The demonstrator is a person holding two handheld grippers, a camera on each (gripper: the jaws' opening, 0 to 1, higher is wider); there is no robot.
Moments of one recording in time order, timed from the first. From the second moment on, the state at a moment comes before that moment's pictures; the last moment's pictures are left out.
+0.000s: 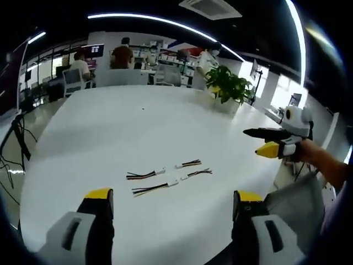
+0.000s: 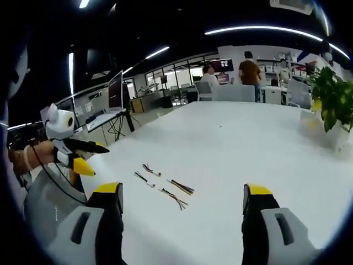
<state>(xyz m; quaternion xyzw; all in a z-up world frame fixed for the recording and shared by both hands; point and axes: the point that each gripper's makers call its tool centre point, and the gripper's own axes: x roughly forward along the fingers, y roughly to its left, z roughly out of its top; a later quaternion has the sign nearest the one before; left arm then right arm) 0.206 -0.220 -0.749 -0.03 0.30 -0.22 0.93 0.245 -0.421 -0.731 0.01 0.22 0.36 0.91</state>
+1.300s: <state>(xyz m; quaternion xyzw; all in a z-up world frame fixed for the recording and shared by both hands) 0.259 -0.203 -0.757 -0.04 0.28 -0.25 0.93 0.280 -0.394 -0.757 -0.03 0.22 0.43 0.87</state>
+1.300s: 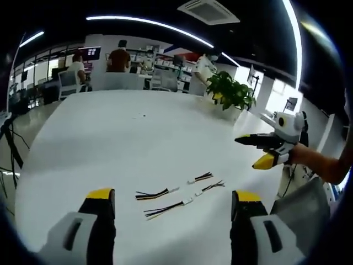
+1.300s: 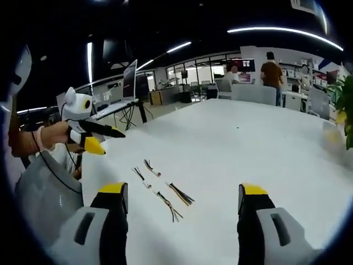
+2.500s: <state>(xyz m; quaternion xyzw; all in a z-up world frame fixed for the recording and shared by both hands) 0.288 -0.208 -0.769 -0.01 0.27 -0.32 0.91 0.302 -0.348 -0.784 -0.06 0.18 0.52 0.83</state>
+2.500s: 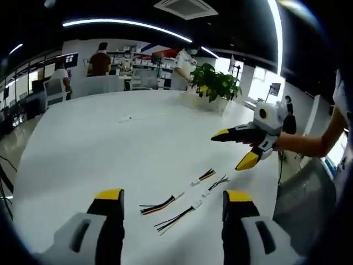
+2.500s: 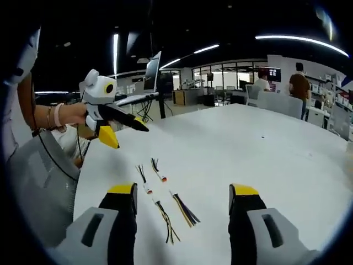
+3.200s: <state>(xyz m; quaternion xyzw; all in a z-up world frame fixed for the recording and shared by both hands) 0.301 -0.212 -0.786 -0.03 0.29 -0.36 0.89 0.309 -0.334 -0.803 -0.03 0.20 0.56 0.80</state>
